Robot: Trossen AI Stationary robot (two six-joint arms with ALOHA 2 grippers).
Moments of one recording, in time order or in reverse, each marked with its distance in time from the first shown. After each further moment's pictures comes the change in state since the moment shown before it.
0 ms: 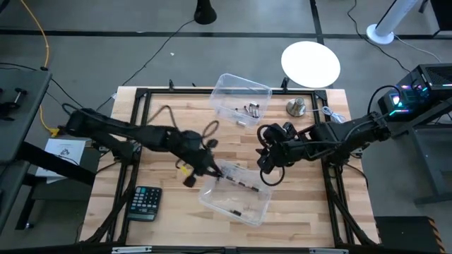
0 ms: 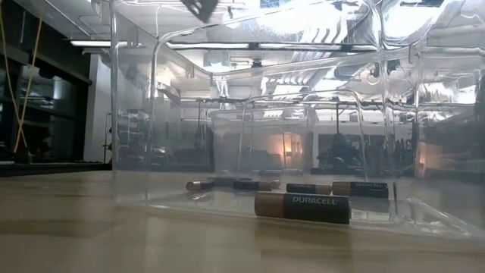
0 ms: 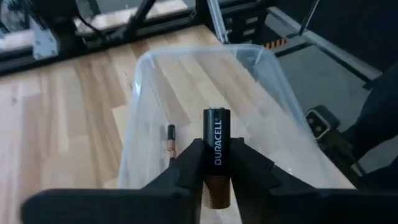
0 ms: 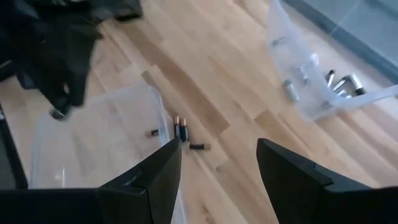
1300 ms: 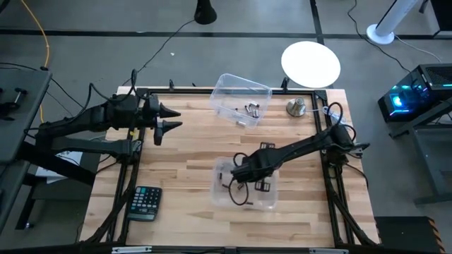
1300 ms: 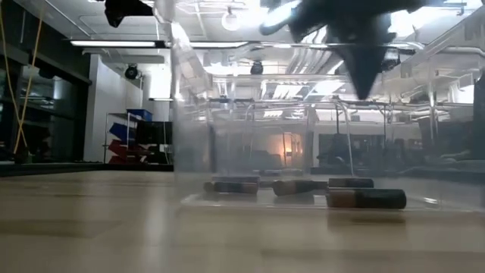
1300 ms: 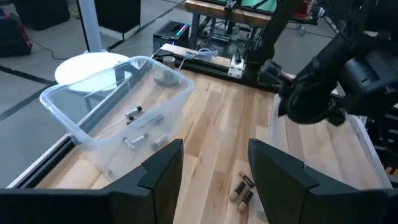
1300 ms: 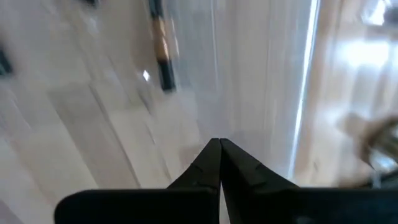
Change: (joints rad) left arm 0.348 -0.674 -0.194 -0.257 -0.288 -0.303; right arm -0.053 0.446 -0.001 -0.292 -0.328 -0.395
